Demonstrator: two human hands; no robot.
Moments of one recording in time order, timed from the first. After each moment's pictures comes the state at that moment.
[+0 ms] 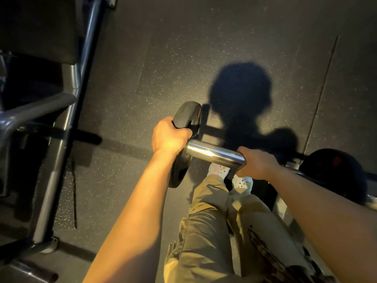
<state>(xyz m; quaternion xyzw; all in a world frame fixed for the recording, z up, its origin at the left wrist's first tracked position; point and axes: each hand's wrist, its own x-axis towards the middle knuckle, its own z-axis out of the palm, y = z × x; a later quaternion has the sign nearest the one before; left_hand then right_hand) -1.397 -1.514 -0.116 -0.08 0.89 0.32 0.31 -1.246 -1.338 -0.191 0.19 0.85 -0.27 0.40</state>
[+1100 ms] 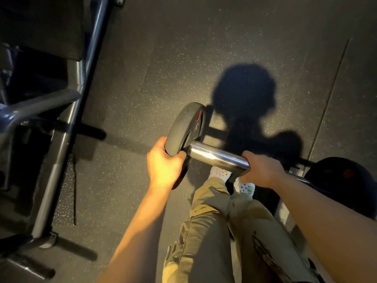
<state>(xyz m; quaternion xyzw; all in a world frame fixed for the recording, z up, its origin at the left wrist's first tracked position) -1.354 -1.549 -0.120 -0.09 0.90 0.37 0.19 -1.247 -1.337 -0.197 0.18 0.86 -0.25 0.41</state>
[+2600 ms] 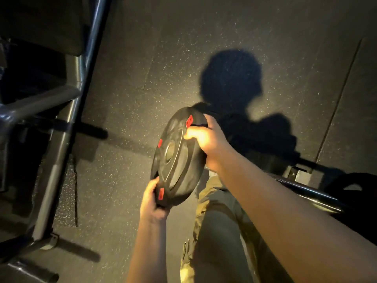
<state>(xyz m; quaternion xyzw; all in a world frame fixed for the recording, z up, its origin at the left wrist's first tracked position) -1.350 -1.649 -0.192 -0.52 0.42 0.69 0.28 -1.415 -1.464 -0.127 0.45 0.45 -0.74 0.21</state>
